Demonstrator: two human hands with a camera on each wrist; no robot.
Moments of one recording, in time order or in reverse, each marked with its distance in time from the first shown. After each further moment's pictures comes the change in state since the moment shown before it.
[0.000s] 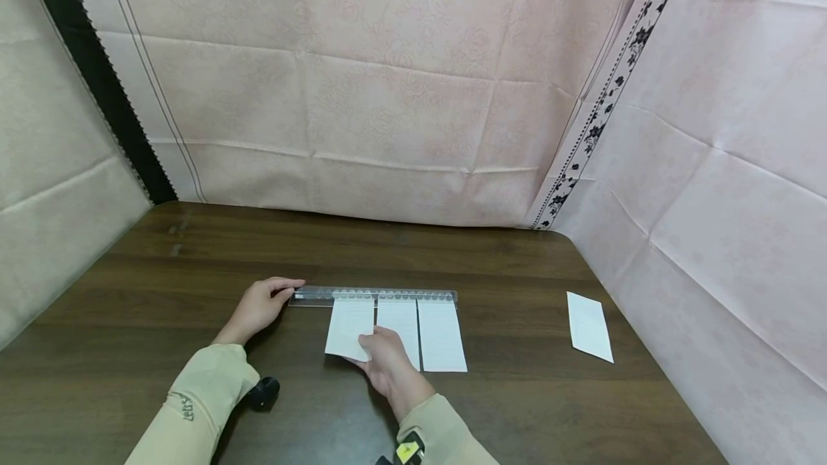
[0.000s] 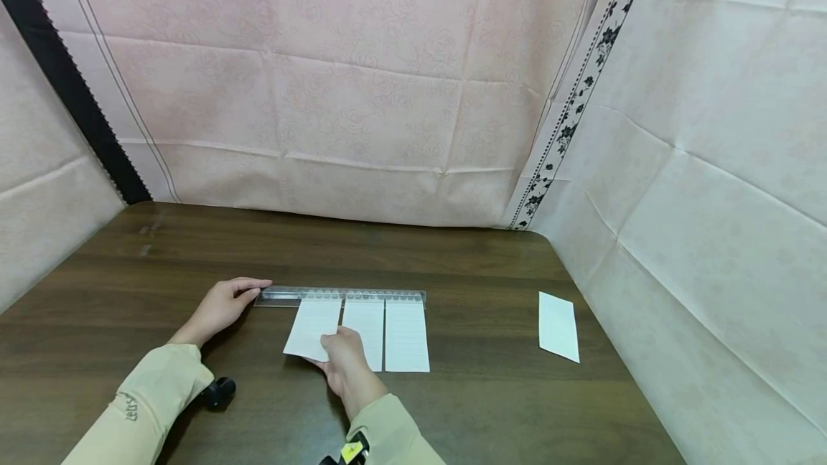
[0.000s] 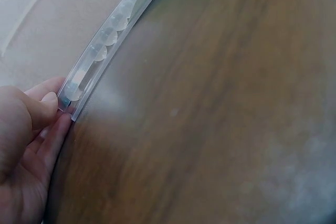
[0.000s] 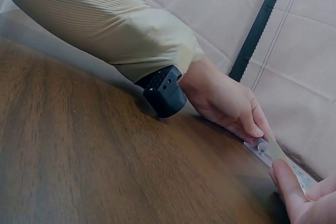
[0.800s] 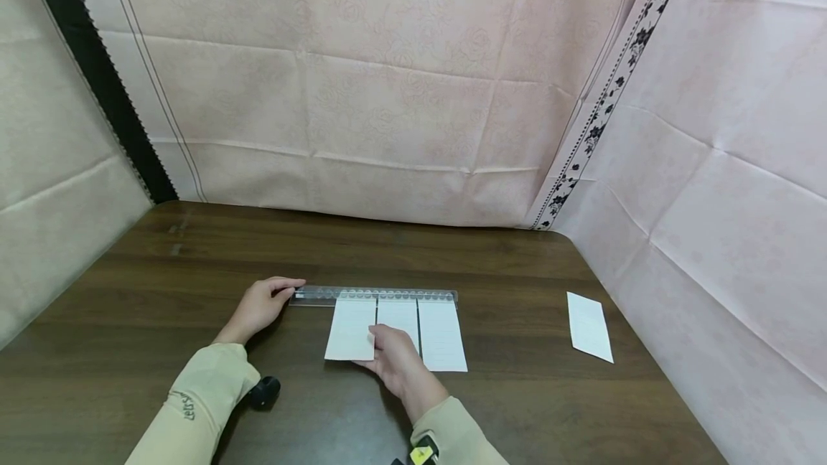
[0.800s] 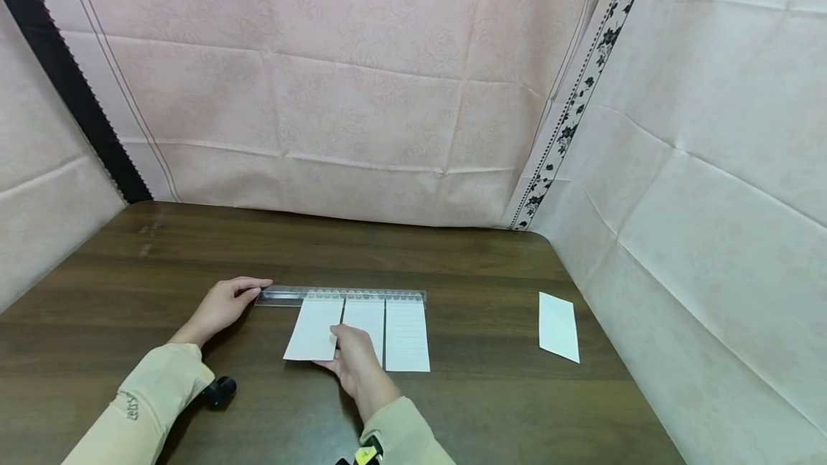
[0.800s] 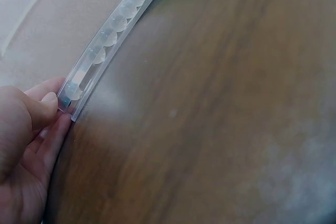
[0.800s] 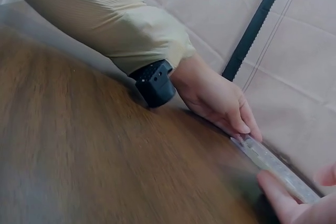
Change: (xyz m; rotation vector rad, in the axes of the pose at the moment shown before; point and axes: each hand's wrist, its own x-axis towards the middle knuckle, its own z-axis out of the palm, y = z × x) left_hand -0.001 0.002 -0.001 0.002 0.008 -0.002; right_hand -0.006 -0.006 -0.015 0.006 -0.076 -0.007
